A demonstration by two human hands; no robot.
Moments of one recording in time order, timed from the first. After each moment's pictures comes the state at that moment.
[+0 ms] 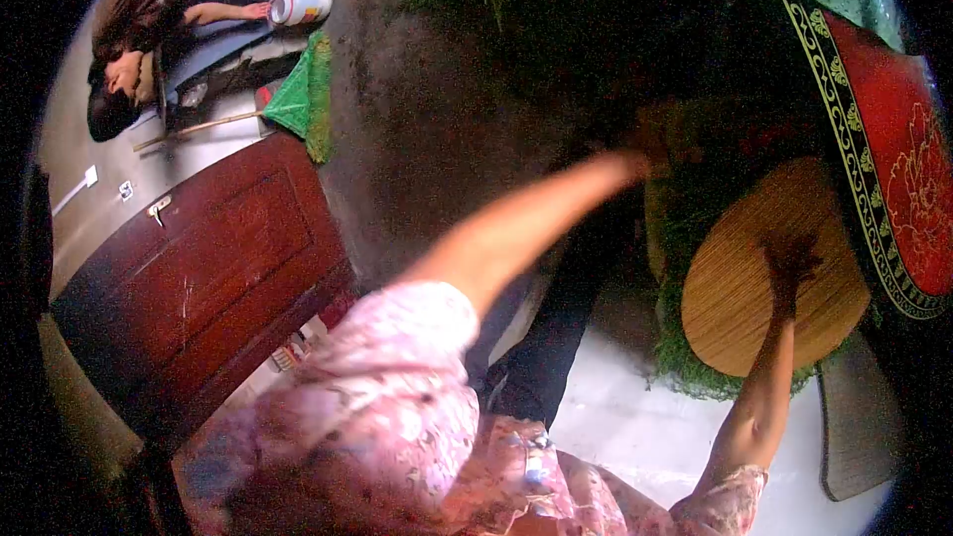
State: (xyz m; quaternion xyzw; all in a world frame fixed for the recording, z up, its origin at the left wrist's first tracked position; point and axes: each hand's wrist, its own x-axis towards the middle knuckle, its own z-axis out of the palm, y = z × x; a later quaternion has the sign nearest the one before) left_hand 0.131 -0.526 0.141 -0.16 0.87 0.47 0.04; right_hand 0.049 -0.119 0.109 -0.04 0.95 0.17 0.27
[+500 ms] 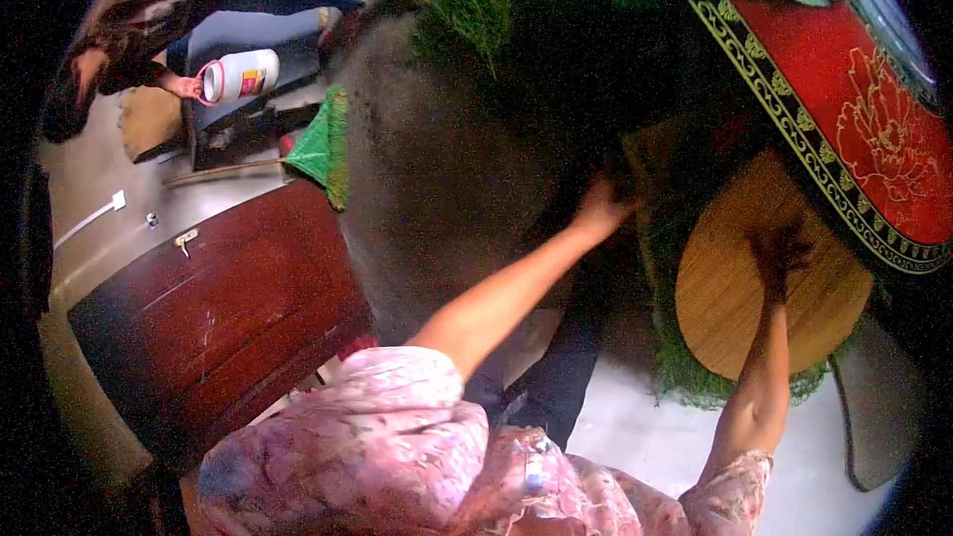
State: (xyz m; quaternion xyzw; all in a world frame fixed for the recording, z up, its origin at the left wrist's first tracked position) left_hand 0.198 -0.496 0.198 -0.33 0.78 0.51 0.14; right_hand 0.051 -0.117 0.104 0.07 0.96 0.11 0.24
